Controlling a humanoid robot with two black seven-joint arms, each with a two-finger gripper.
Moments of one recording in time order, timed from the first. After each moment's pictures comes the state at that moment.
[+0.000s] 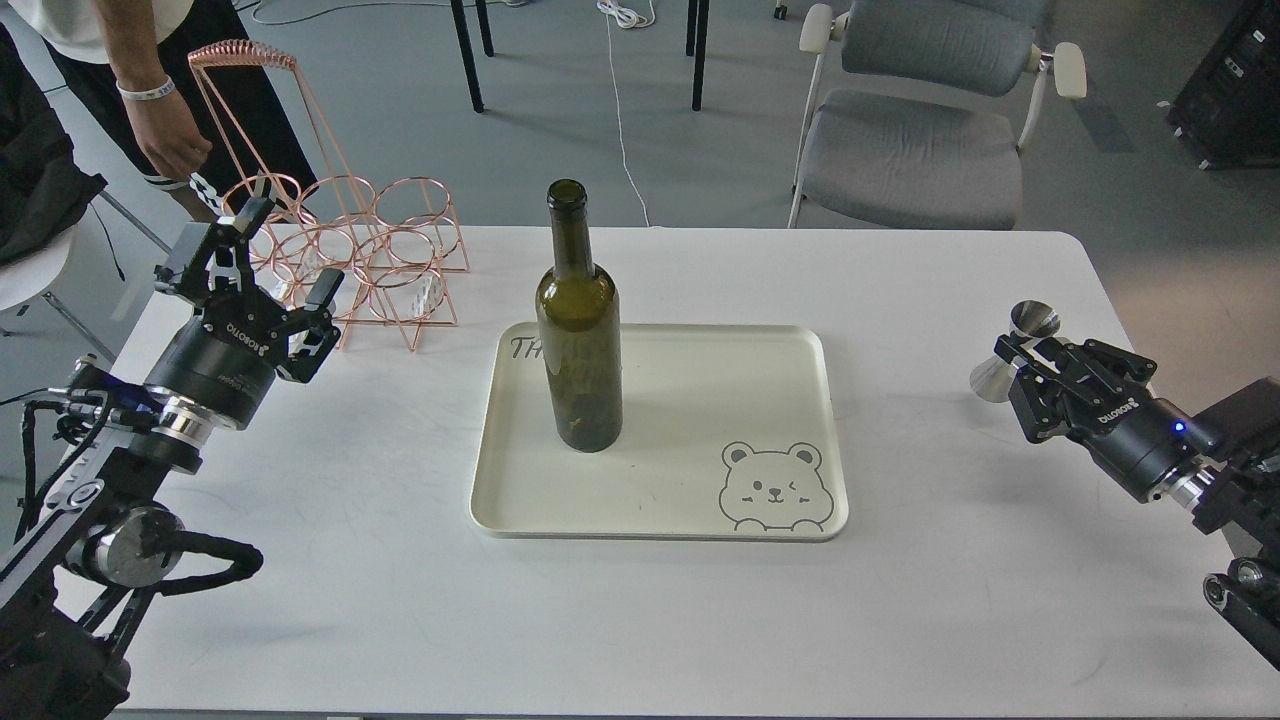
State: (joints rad) left arm -0.16 0.38 -1.30 -1.23 0.68 -0.35 -0.36; right arm 0.27 -0.64 0.86 0.94 -2.05 -0.49 0.49
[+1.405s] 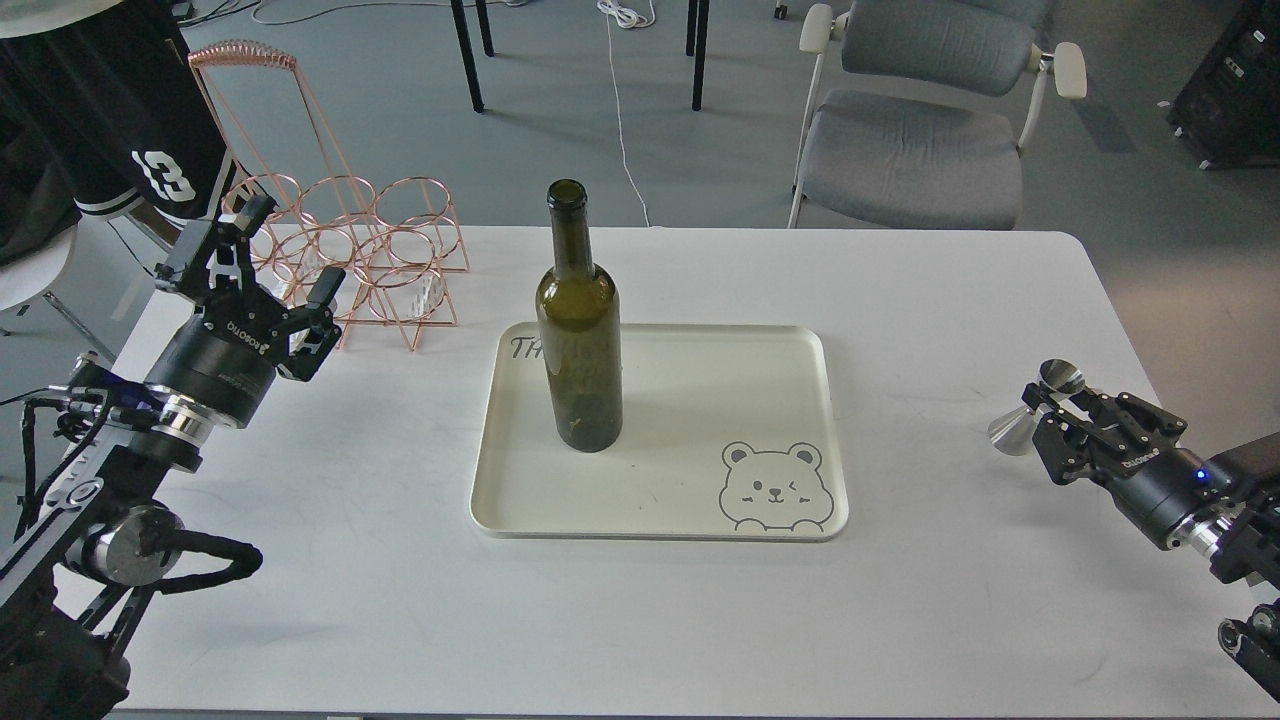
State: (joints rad) left arm -0.16 0.38 -1.30 -1.23 0.68 -0.36 -0.36; right arm 0.22 -0.63 0.84 0.86 -1.97 -0.49 0.49
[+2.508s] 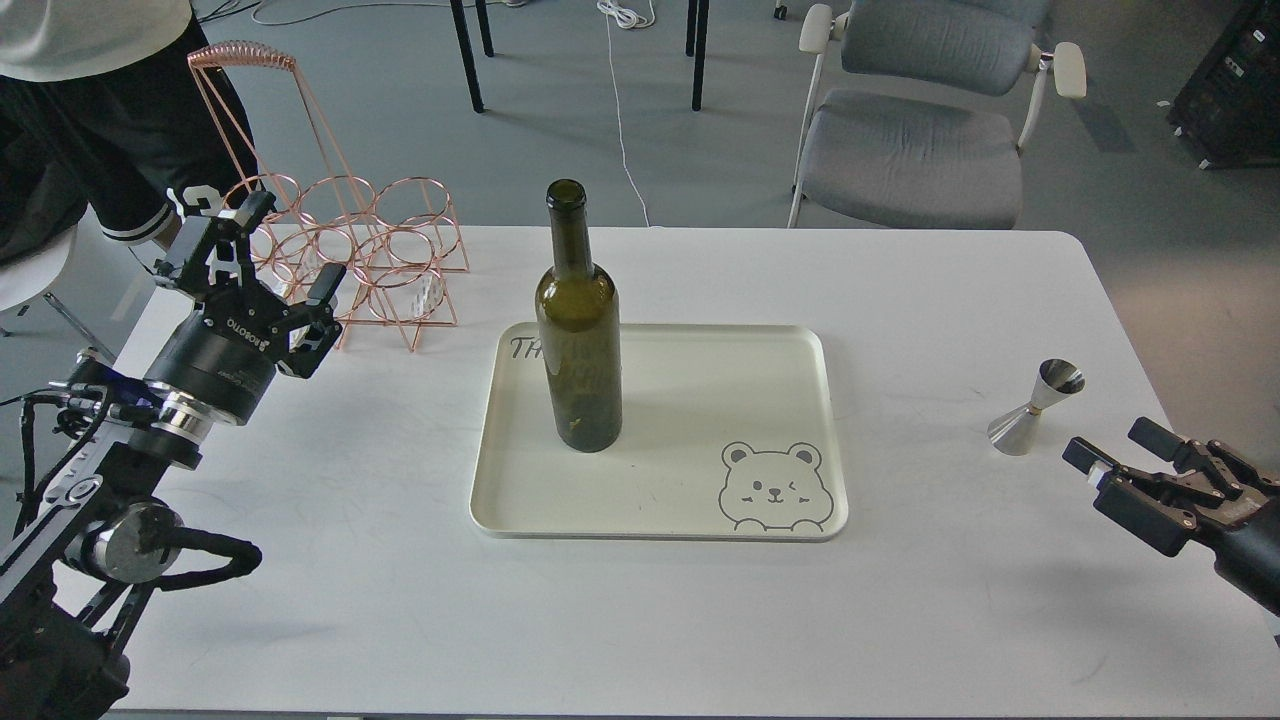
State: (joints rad) left arm -0.17 0.38 -1.30 -1.24 0.68 -0.36 -0.36; right arm 0.03 -1.22 0.64 1.61 -1.37 -0.49 0.49
